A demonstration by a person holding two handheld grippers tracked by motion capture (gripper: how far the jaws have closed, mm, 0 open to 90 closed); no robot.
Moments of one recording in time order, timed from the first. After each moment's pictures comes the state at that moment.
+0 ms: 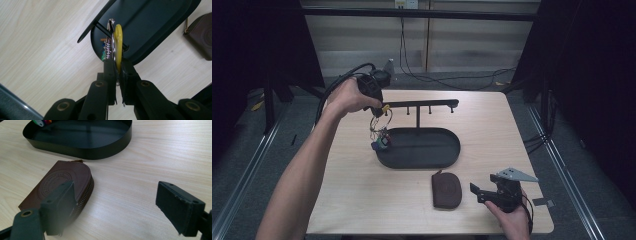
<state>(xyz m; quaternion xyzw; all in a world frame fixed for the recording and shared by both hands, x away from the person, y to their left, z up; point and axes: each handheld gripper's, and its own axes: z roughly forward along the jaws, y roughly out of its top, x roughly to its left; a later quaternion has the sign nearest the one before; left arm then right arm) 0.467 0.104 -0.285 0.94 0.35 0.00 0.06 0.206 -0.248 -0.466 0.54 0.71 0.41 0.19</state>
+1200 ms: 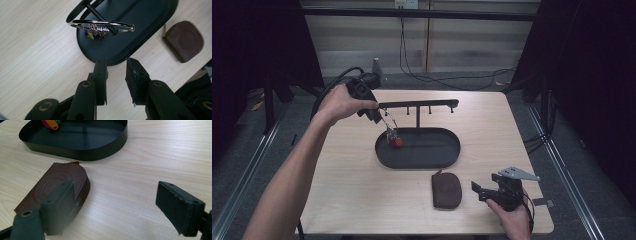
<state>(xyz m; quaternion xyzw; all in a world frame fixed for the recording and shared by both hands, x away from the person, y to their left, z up) 0.451 0.133 -0.283 0.91 0.38 -0.05 0.13 0.209 -0.252 -0.466 0.55 0.70 0.40 0.19</state>
